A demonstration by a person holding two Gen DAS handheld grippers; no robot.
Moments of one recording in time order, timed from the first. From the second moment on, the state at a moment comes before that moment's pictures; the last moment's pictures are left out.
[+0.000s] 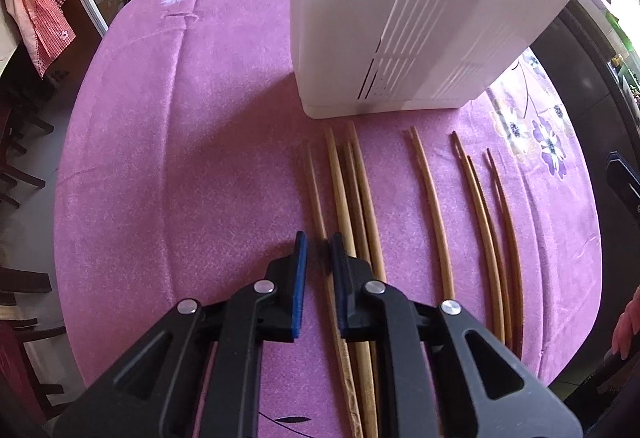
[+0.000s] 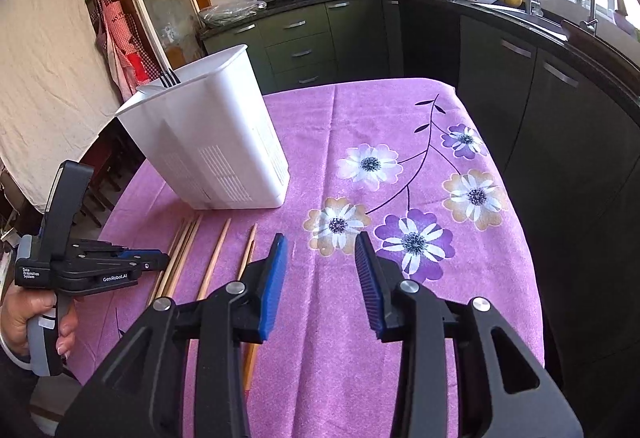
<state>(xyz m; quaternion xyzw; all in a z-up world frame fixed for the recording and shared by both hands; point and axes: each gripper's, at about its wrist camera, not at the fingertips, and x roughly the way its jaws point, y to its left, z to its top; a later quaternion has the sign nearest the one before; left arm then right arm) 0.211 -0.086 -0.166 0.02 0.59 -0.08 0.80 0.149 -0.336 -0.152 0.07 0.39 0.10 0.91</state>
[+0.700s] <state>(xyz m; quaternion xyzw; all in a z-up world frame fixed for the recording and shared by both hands) 0.176 -0.062 -0.070 0.00 0.46 -0.09 0.88 0.155 -0.325 -0.146 0.06 0.41 0.13 0.90</state>
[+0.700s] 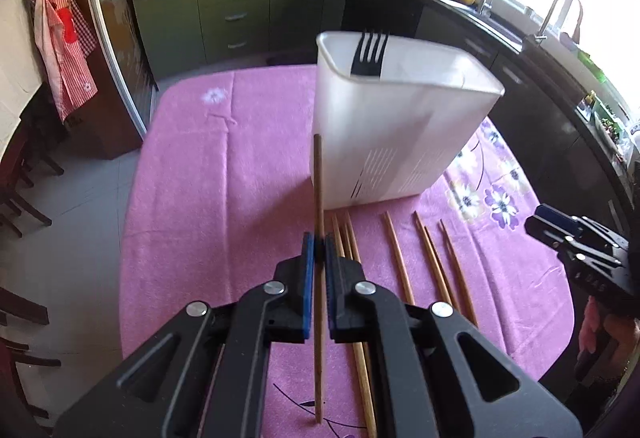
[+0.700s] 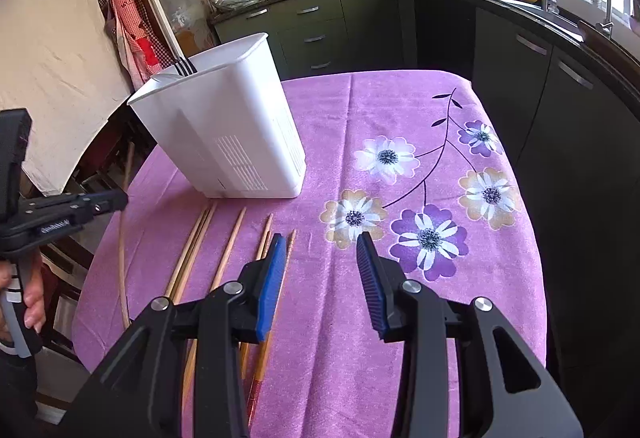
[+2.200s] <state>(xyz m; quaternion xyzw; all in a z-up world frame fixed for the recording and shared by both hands) 0.089 -0.030 -0.027 0.04 0.36 -0.11 0.93 0.110 -0.292 -0.078 0.00 0.38 0.16 0.91</state>
